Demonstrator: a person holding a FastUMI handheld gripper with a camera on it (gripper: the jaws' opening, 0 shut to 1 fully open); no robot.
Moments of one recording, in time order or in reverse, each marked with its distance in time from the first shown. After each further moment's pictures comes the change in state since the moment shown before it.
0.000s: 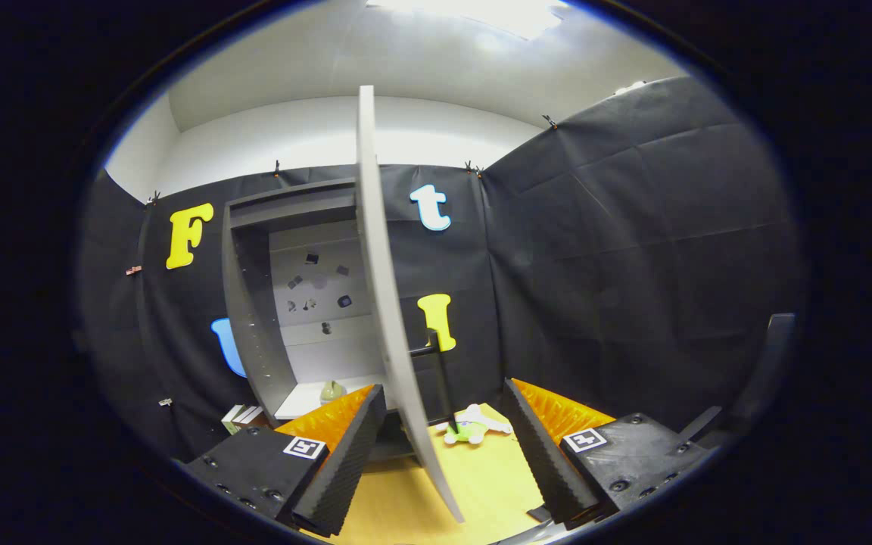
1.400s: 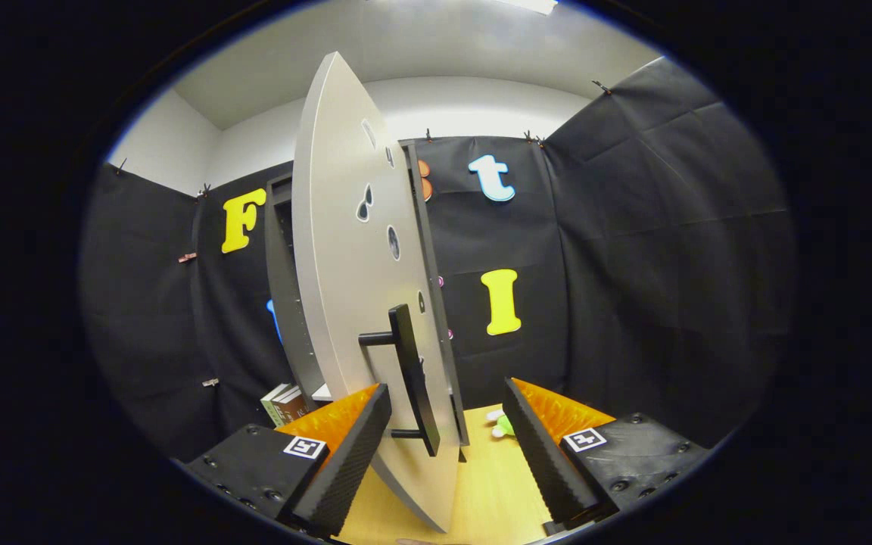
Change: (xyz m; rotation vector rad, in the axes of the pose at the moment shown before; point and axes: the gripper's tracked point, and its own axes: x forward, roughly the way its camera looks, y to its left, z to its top) arm 0.050 0.055 -0.046 0.010 0.111 0.306
